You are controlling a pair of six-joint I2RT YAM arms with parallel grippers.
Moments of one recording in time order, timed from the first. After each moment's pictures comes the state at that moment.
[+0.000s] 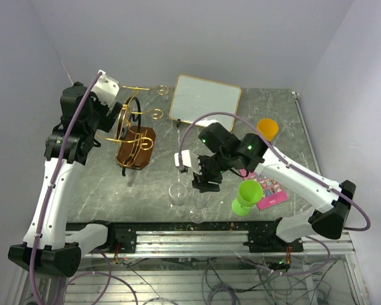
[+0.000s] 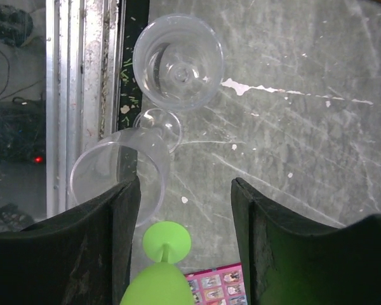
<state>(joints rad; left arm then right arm) -0.14 1.09 1.39 -0.64 -0.22 0.52 0.95 1.41 1.46 -1.06 -0.41 -0.66</state>
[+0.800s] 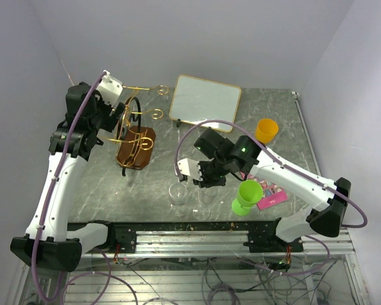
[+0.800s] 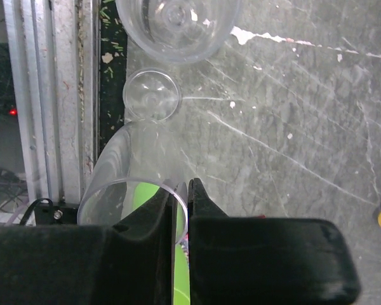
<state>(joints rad) -0.14 1.13 1.36 -0.62 -0.20 0.52 1.00 1.46 1.45 -1.16 -0.25 -0.71</state>
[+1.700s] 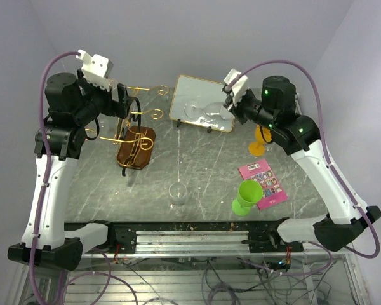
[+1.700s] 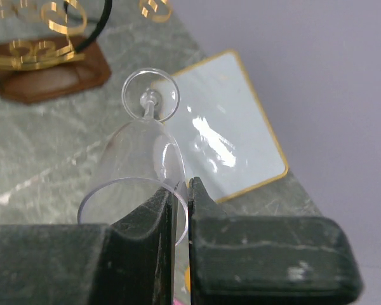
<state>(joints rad) -0.12 1.14 1.55 -0.62 0.24 0.16 0.56 1.29 1.60 -0.65 -0.15 -0.54</state>
